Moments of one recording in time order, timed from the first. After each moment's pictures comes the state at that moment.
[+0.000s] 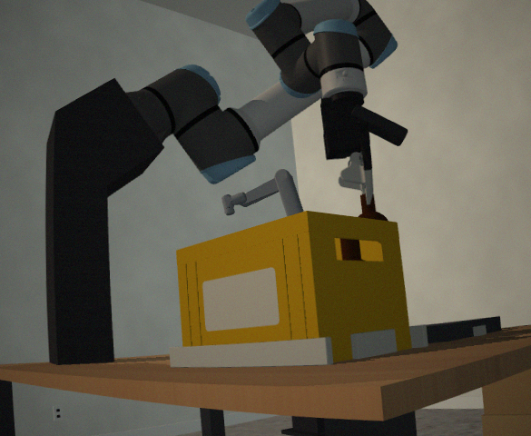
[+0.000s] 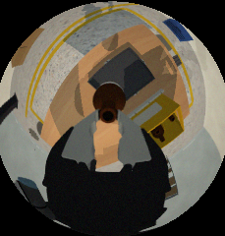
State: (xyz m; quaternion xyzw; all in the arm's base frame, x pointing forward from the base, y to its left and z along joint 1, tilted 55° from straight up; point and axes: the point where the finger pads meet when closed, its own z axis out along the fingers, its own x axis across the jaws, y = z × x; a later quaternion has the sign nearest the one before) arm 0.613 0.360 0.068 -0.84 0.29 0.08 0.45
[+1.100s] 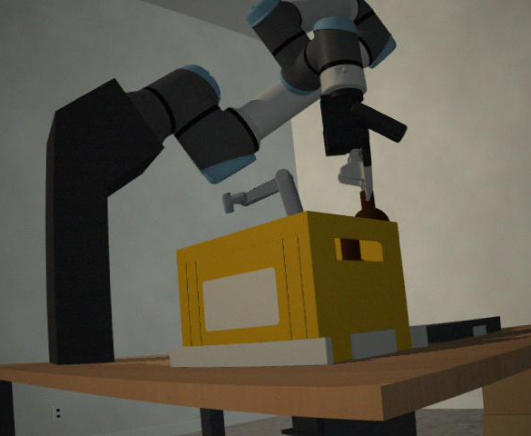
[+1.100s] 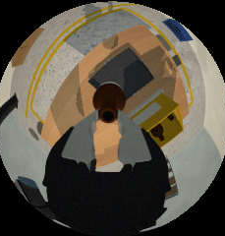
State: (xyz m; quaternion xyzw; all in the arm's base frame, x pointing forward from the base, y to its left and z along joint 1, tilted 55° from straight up) arm 0.612 0.354 0.072 -0.84 0.29 0.08 0.45
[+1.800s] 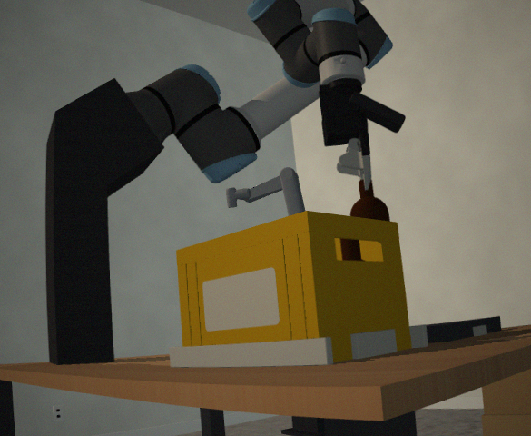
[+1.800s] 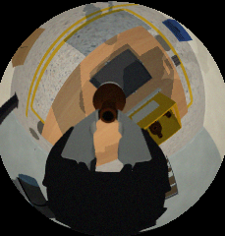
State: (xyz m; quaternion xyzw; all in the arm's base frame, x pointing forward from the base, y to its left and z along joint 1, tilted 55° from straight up) arm 0.610 0.337 0.084 -0.84 0.29 0.08 0.45
